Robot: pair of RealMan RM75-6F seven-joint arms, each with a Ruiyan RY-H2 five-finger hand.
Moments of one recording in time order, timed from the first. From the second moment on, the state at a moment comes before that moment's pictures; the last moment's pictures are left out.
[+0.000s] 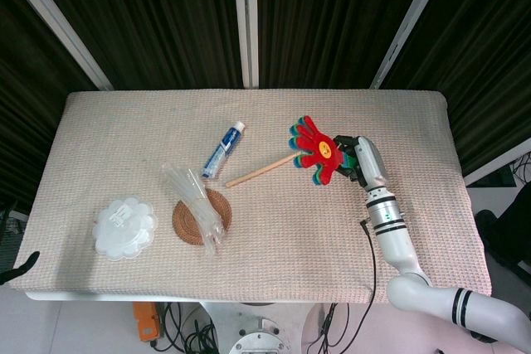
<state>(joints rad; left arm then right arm) 0.00 -1.10 -0.04 -1.42 1.52 1.58 -0.26 0.60 -1.48 0.47 -1.67 -1.02 1.08 0.27</state>
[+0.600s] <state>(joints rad) 0.00 -1.10 -0.04 -1.42 1.52 1.58 -0.26 0.64 -1.47 0.36 -1.60 -1.09 1.03 -0.05</state>
